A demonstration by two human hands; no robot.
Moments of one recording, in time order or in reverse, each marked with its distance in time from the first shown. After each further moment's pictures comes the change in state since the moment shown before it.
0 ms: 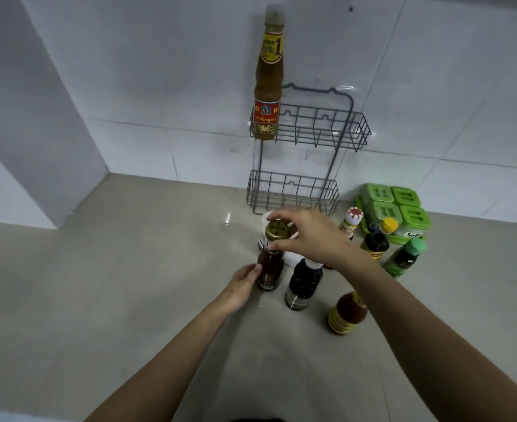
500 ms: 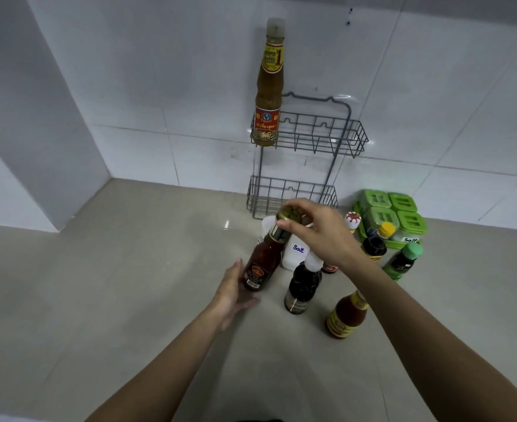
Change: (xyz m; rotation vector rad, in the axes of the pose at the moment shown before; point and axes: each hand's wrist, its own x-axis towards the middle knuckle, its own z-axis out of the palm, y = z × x) left_hand 0.006 -0.022 -0.005 -0.596 0.078 -0.100; right_hand -0.012 0.006 -0.004 0.278 0.270 0.066
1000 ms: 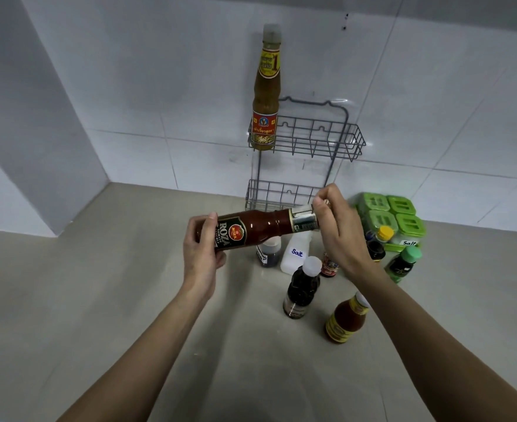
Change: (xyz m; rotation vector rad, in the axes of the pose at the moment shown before) left_hand -0.040 0.086 0.007 -0.134 0.205 0.605; right_hand -0.008 0.003 -0.014 0.173 0.294 -0.094
